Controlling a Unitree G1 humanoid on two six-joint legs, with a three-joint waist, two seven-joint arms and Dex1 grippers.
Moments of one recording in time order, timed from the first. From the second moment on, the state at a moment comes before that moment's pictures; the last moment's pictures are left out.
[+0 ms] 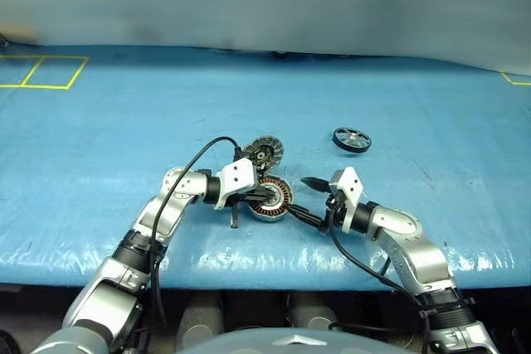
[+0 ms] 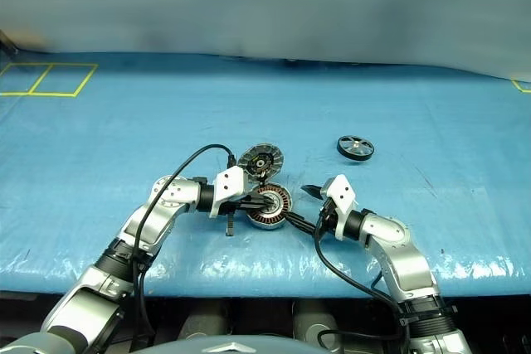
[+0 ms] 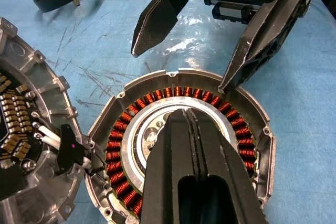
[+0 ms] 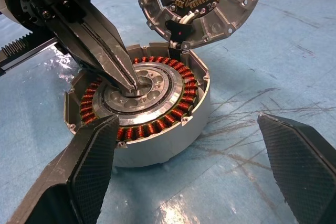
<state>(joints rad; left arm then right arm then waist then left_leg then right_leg) -0.41 0.40 -0.35 0.14 -0.06 0.10 -1.10 -0.06 -0.43 0.10 -0.07 0.32 0.25 0.85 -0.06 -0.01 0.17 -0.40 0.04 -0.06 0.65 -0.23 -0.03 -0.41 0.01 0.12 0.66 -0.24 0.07</state>
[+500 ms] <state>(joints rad) -0.41 0.38 -0.29 0.15 -0.12 0.10 -1.06 -0.06 -0.43 0.10 -0.07 0.32 0.25 0.85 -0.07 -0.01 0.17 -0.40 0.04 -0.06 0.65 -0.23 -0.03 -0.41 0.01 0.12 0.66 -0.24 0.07</state>
